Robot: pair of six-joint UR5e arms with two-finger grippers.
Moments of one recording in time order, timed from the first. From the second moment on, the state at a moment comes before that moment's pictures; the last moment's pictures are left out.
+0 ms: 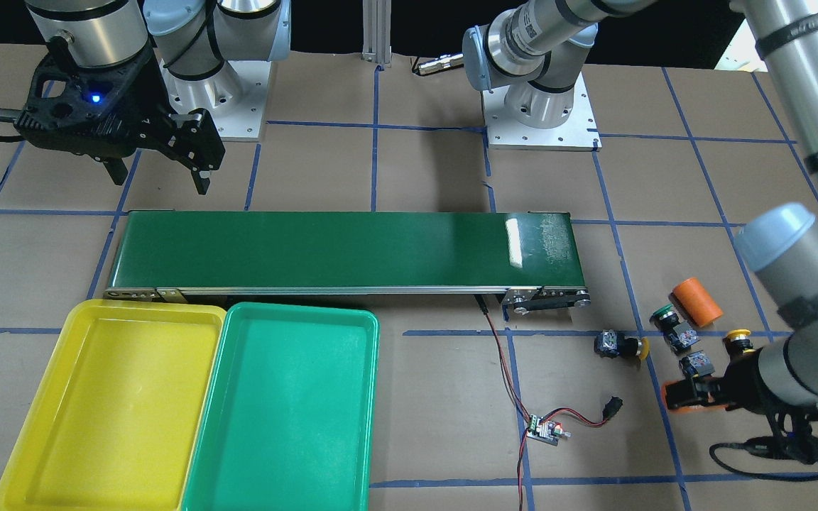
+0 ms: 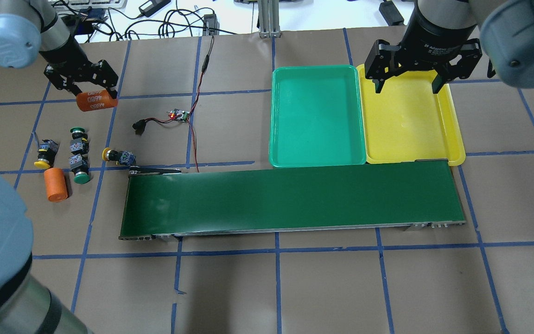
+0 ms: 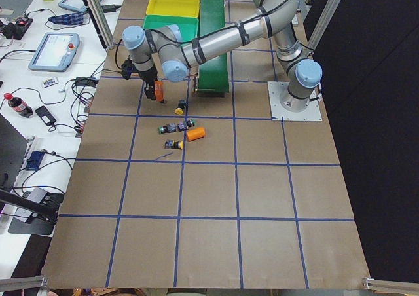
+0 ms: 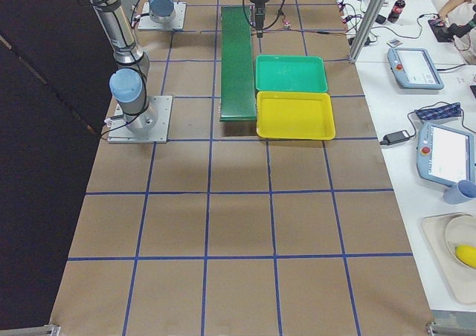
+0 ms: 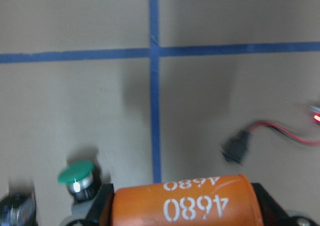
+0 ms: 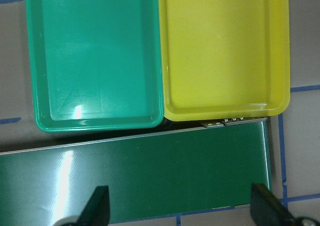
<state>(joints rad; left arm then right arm) -1.33 -2.02 -1.37 -1.44 1.56 0.26 1.62 -1.57 1.54 -1.64 -1.62 0.13</state>
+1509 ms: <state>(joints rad) -1.43 -1.75 -1.94 -1.29 1.60 0.16 1.62 -1.57 1.55 -1.64 -1.62 0.14</state>
